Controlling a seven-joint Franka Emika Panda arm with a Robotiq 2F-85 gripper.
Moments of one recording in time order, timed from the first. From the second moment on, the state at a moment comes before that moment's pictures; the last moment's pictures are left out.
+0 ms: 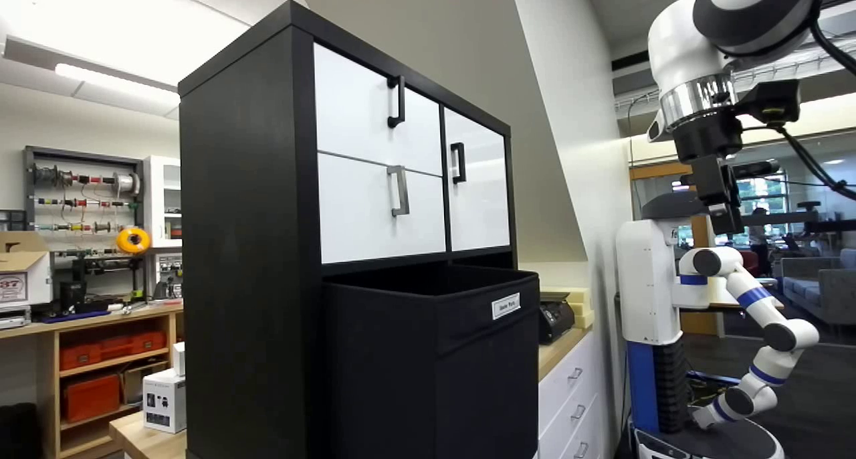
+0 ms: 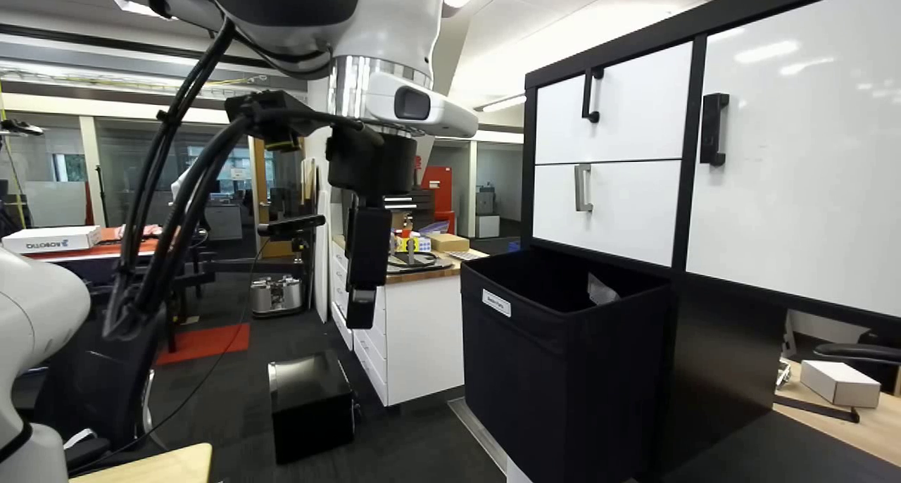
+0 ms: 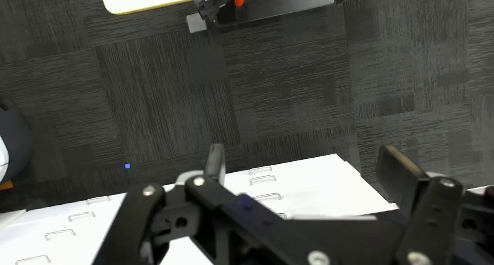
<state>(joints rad) -0.15 -0.61 -0.19 -2.41 -0.08 1.70 -0.07</state>
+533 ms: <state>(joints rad) -0.15 -0.60 -0.18 -2.41 -0.08 1.70 -0.07</state>
